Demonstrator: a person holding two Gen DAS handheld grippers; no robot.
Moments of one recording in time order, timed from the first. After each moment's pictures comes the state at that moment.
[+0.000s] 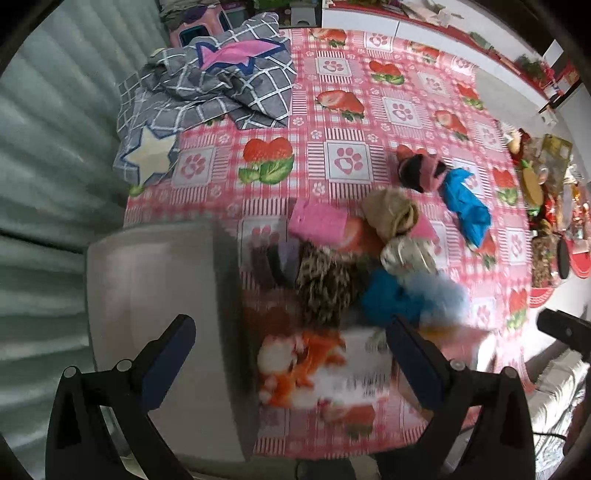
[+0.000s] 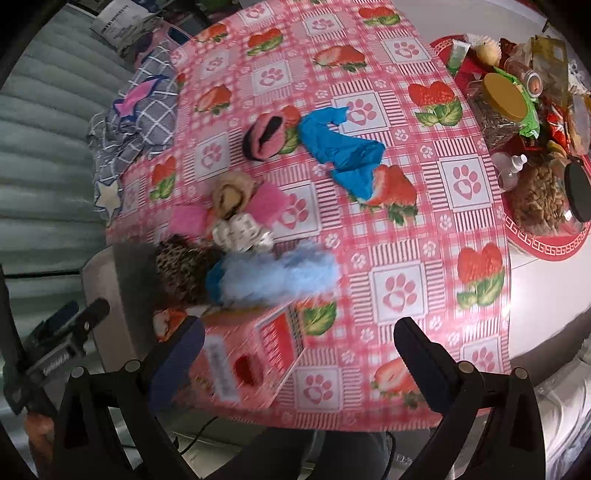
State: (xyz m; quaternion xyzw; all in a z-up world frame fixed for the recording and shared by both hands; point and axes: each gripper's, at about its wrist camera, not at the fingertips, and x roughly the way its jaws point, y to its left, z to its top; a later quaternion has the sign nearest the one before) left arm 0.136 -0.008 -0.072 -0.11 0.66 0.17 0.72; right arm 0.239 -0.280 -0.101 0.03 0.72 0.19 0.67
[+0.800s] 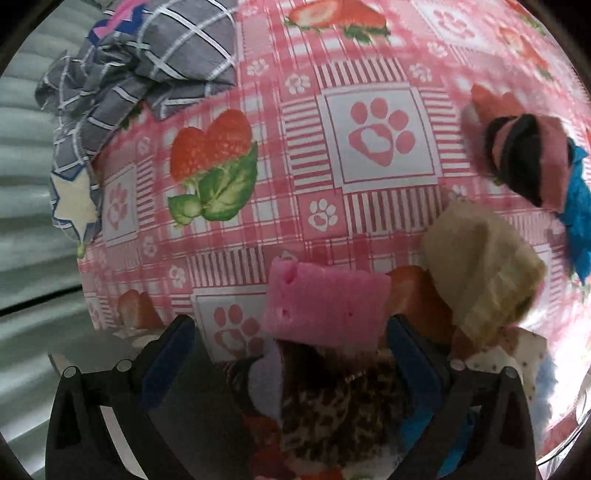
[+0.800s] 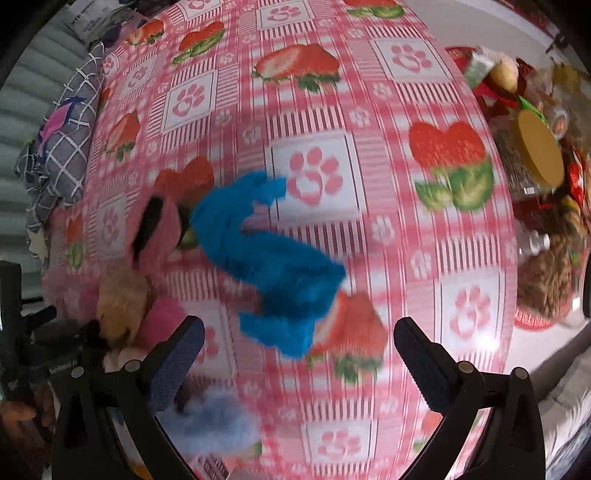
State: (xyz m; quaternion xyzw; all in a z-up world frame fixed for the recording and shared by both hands) left arm 0.254 0.006 -0.227 -0.01 0.75 0.17 0.64; right arm 0.374 -0.261 -0.215 -0.05 0.70 0.17 0.69
